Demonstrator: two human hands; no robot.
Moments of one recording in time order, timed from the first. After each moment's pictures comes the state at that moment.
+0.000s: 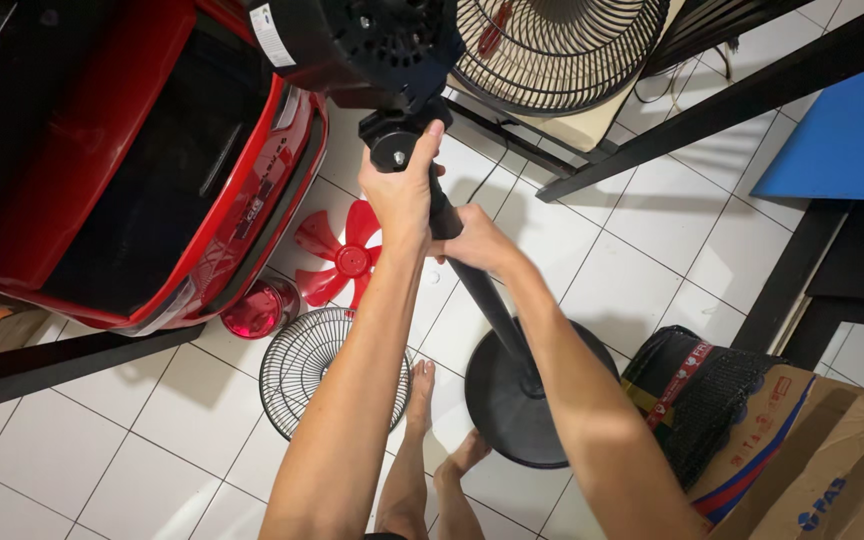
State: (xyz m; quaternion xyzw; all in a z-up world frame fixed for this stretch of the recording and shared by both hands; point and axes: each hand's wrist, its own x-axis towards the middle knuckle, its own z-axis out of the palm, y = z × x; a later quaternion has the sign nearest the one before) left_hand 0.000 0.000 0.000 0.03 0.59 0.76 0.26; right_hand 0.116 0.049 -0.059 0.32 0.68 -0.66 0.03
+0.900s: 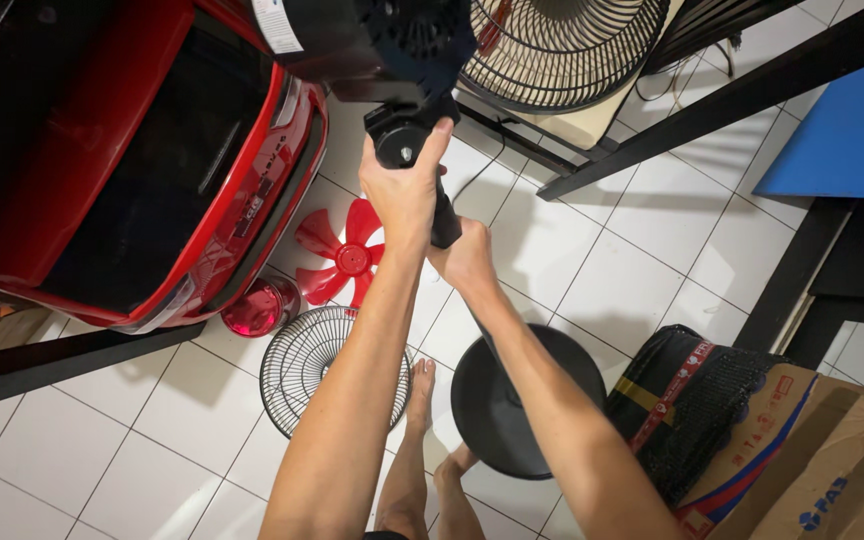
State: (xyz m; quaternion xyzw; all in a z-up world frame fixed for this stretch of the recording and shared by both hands) left_hand 0.005 -0.002 0.030 0.10 0.66 0.72 0.20; right_hand 0.113 -0.003 -0.063 0.44 0.70 -0.53 -0.20
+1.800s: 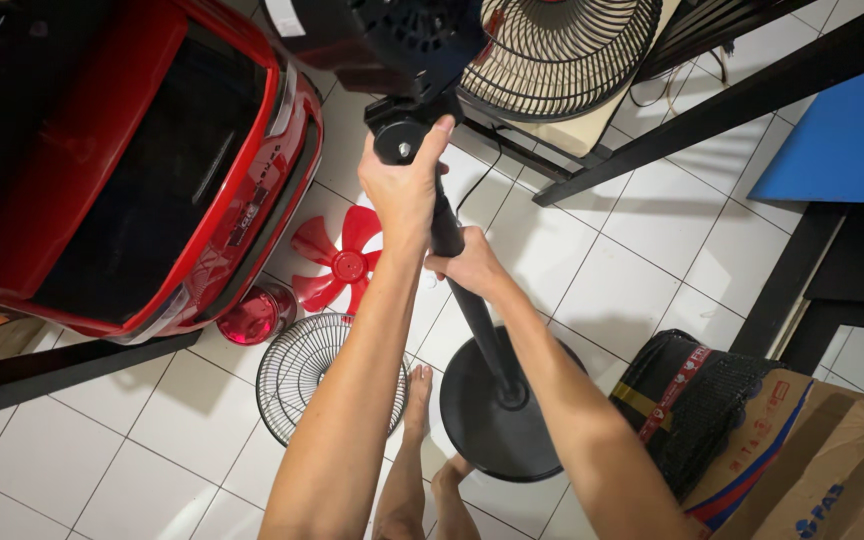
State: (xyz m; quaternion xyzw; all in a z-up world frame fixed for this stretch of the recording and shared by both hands) left_hand 0.004 0.013 0.040 0.09 0.65 0.72 0.23; right_hand 0.138 0.029 -0.090 0.40 0.64 -0.65 0.00
